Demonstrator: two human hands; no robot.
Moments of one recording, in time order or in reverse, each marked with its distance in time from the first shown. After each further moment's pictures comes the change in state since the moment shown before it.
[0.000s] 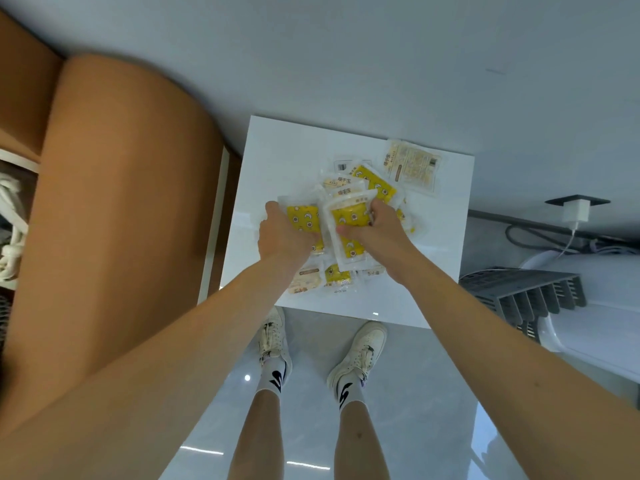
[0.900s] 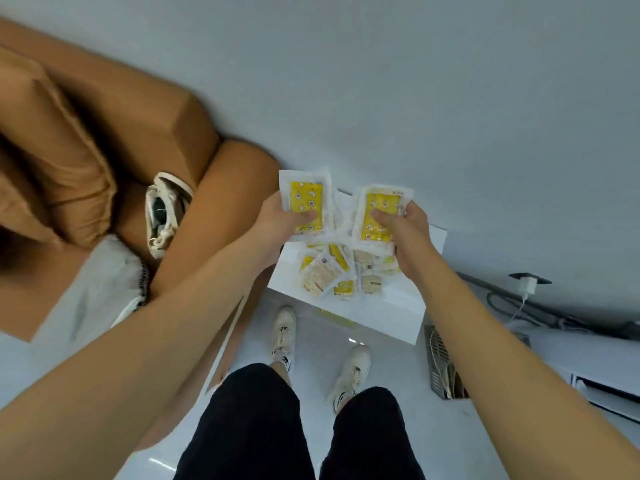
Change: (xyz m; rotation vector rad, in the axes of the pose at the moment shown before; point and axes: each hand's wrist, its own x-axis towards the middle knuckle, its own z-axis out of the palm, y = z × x) left_hand -0.165 0.091 -0.201 -0.613 -0.154 0.161; right_hand -0.148 -0.192 -0.040 0.278 0.018 -0.062
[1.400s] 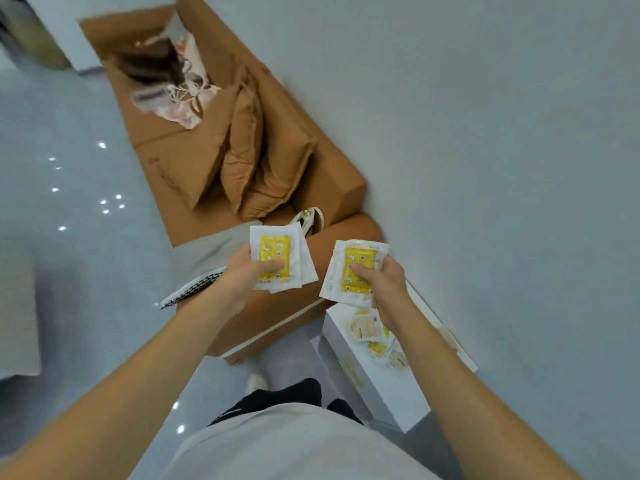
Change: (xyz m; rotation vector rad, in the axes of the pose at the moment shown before) left_hand -0.359 -0.030 -0.109 -0.388 0.585 0.129; right_hand -0.256 -0.062 0.098 -0.353 -0.594 -0.137
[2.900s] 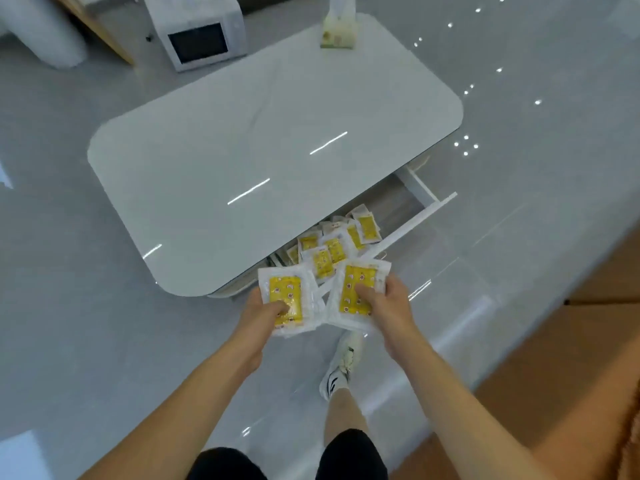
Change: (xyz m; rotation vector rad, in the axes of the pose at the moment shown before) left_hand 0.074 -0.335 -0.920 -1.005 1.240 -0.384; right_hand 0.057 0.345 1.167 -0.997 -1.113 0.082
